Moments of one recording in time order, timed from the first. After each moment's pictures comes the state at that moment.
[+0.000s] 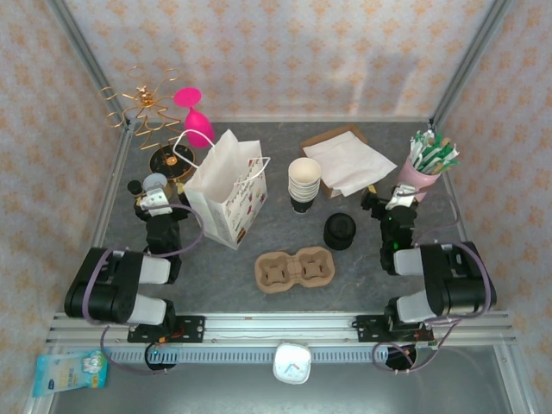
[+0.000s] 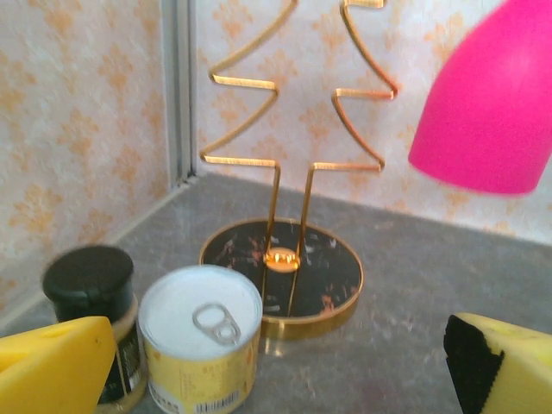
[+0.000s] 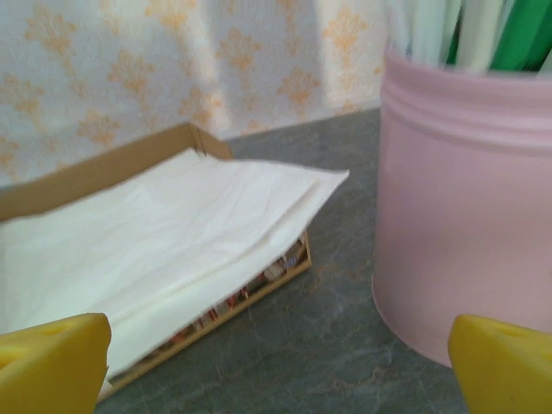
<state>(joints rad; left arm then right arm) -0.04 1.36 0.16 1.19 -0.40 -0.12 0.05 1.39 0.23 0.99 0.18 0.18</state>
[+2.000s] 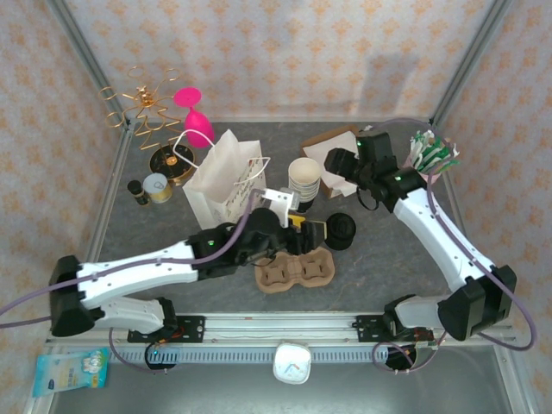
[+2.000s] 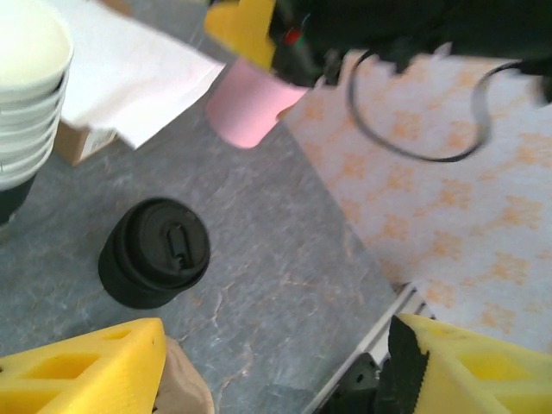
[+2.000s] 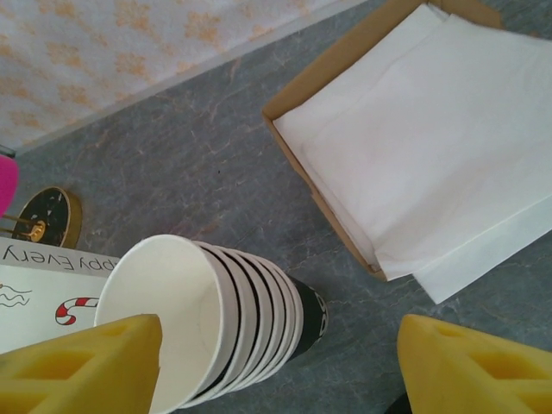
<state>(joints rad) -1.12 1.28 1.04 -0.17 -0.21 -0.79 0.40 1.32 1.26 -0.64 0.05 0.62</state>
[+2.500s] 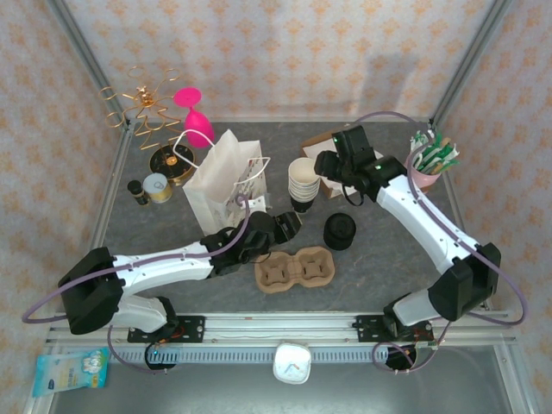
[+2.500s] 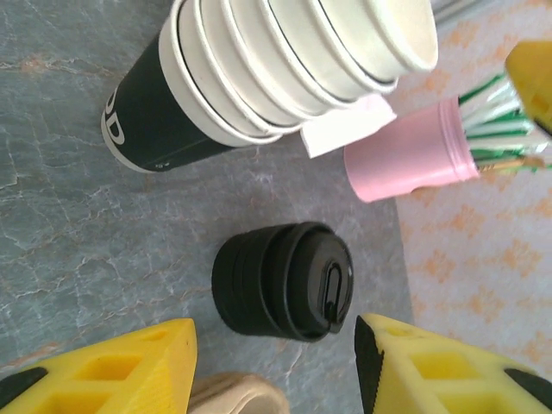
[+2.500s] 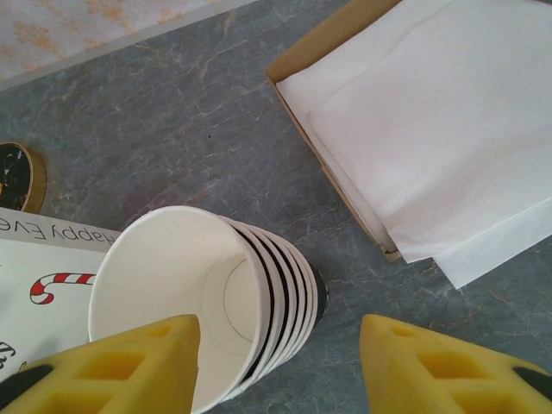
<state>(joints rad) -0.95 1.34 0.74 0.12 -0.27 -1.17 0.49 1.45 1.39 -0.75 0.12 0.62</state>
